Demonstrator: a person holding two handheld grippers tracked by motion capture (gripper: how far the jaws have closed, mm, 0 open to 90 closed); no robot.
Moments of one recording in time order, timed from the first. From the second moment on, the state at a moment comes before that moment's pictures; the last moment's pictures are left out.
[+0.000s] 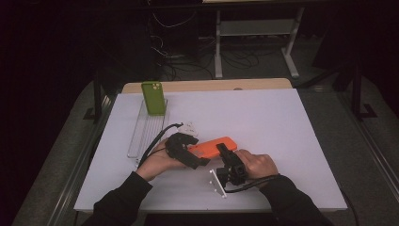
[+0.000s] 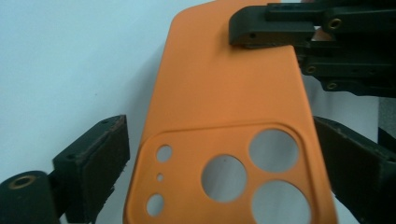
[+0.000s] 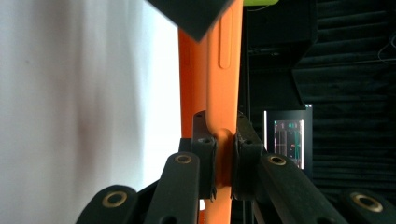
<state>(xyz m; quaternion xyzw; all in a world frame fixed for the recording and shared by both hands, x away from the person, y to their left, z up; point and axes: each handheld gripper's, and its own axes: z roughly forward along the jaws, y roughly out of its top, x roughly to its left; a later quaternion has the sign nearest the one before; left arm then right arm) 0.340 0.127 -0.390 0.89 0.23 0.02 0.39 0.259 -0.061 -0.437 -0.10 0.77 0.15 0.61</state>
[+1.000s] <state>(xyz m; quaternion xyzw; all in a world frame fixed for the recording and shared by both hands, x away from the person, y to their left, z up) 0.347 0.141 -0.380 0.86 0.25 0.05 0.44 0.286 -0.089 -0.412 0.20 0.82 0.34 0.41</state>
